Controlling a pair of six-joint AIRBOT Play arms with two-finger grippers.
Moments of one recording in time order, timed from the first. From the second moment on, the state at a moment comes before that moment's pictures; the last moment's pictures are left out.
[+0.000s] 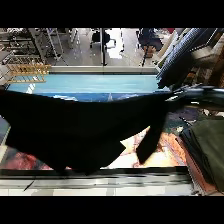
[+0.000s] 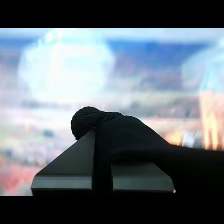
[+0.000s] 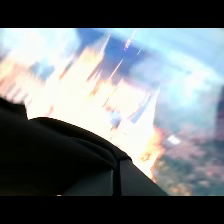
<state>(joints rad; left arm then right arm) 0.40 -0.98 1.45 -1.83 1.15 1.87 0.08 -1.06 1.48 -1.28 1.25 1.11</state>
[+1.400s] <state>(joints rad) 0.51 -1.44 1.33 -1.87 1.21 1.90 0.20 -1.57 1.42 -0.85 1.26 1.21</state>
